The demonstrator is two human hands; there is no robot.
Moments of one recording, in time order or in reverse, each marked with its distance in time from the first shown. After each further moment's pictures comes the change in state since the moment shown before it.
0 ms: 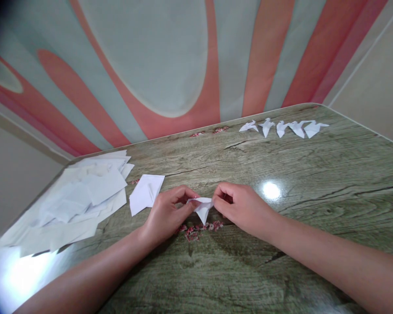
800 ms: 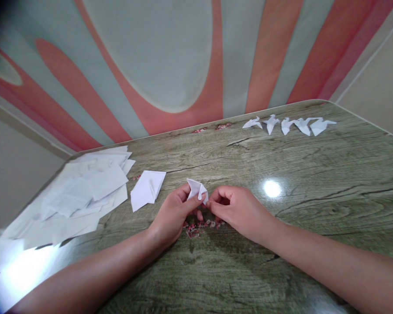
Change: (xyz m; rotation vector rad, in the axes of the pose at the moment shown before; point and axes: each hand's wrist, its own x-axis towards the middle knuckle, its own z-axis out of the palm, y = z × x) left_hand 0.003 0.005 0.024 -0.721 -0.053 -0.351; right_hand -0.001 -0.008 0.014 0.244 -0.079 0.110
